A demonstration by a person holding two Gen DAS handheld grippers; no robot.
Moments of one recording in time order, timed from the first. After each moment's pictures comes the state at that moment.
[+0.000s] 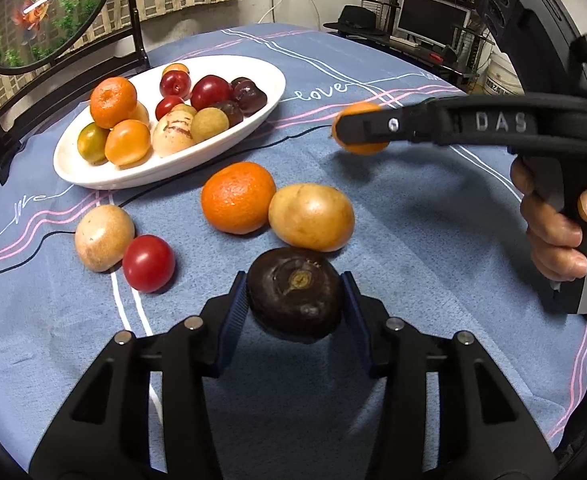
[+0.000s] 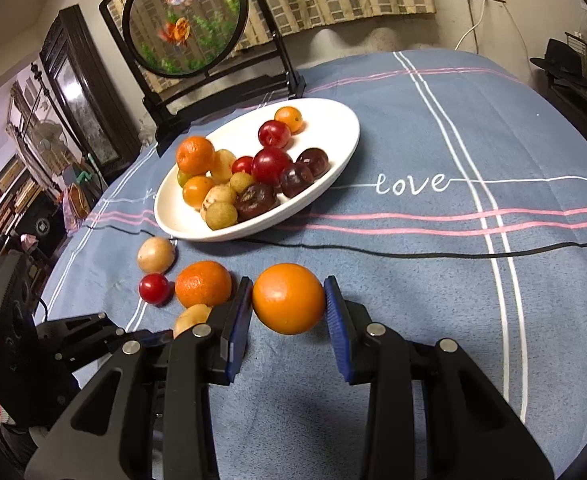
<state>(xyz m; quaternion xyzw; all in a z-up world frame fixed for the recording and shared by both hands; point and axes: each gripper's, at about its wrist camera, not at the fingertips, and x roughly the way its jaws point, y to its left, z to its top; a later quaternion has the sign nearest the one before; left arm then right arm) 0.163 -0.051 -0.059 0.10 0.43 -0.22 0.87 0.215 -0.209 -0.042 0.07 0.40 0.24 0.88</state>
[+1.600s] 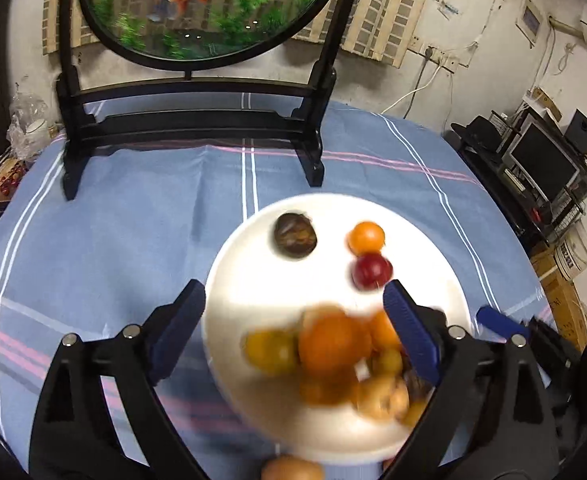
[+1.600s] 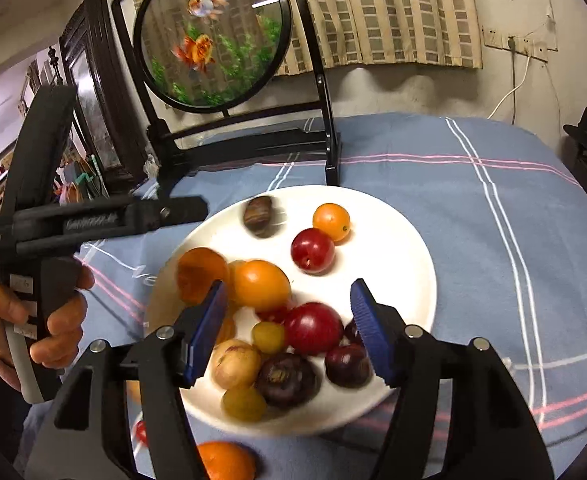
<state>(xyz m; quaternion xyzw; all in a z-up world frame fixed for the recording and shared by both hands) 0.348 0.064 0.026 -0.09 0.40 -0.06 0.91 0.307 -0.142 0.004 0.04 0.34 0.26 0.90</state>
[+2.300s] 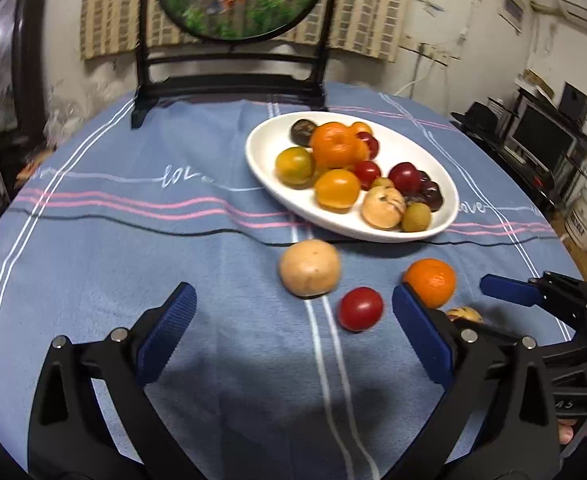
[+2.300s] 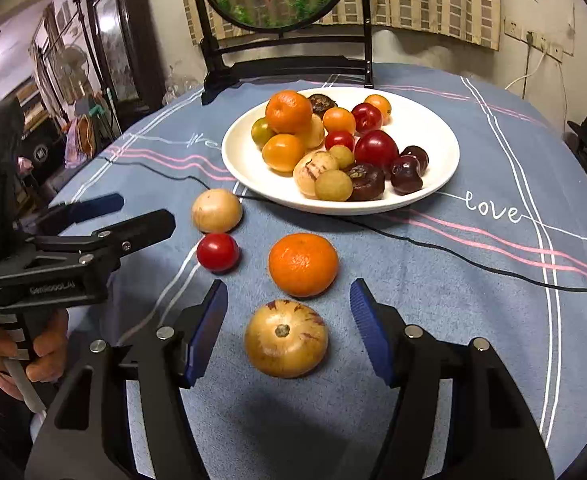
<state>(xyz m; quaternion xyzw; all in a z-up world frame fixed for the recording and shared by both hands) 0.171 0.056 -0.024 -0.05 0.37 -0.03 0.93 0.184 -0.120 -0.037 -0.05 0.41 0.26 0.87</state>
